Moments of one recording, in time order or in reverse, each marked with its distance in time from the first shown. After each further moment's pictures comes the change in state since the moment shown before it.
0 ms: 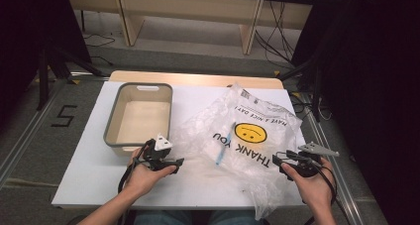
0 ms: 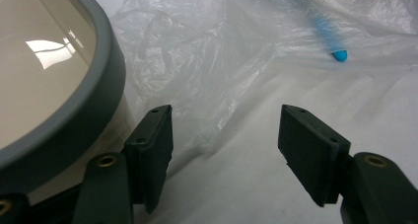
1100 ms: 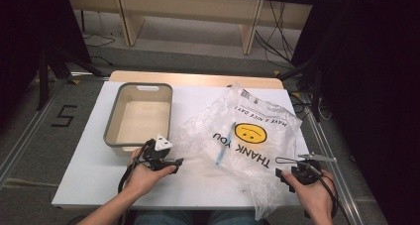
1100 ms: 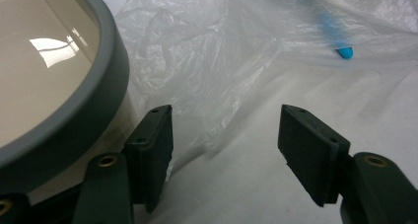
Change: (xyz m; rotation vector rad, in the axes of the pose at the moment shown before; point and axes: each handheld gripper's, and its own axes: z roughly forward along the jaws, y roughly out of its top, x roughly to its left) left arm 0.000 0.000 0.001 0.008 0.010 0.004; right arm 0.003 -0.023 -0.002 0.202 -0.096 0.151
